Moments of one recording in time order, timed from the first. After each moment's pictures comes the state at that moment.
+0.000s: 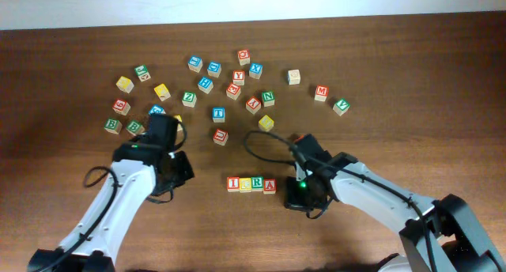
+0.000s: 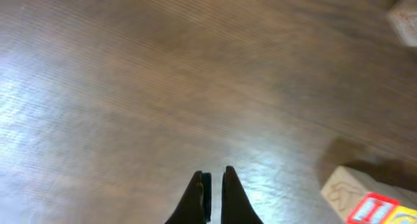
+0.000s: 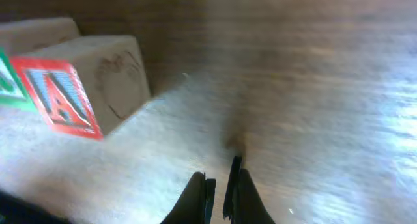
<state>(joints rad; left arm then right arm) -0.14 1.45 0.89 -0.87 0.00 -0.55 0.56 1.58 0.76 -0.59 -0.33 0.66</state>
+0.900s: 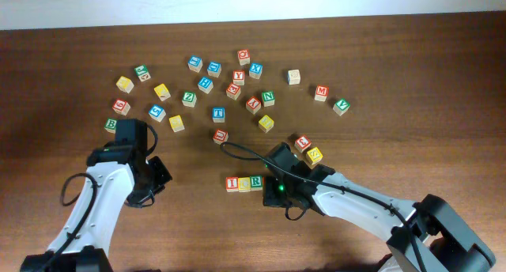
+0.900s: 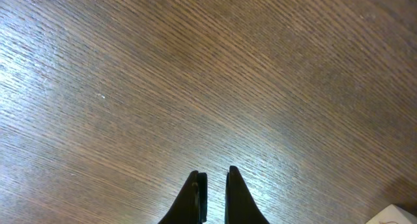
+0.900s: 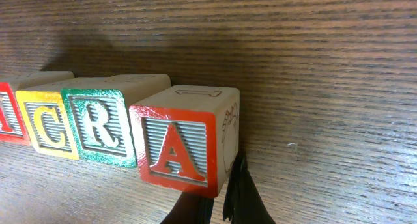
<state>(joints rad) 0.04 1.45 0.85 -0.90 -0.01 -0.55 0.72 1.61 0.76 -0.38 -0.18 0.81</state>
